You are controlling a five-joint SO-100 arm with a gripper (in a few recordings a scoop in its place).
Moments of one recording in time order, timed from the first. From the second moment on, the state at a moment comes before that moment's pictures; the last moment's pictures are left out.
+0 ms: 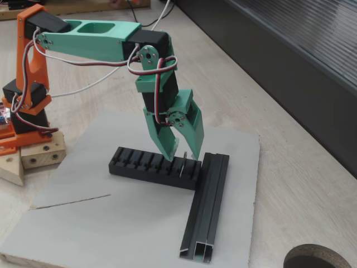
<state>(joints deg) -13.5 72.3 70.9 77.5 91.6</state>
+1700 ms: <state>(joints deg) -16.3 68.7 69.7 77.5 96.5</state>
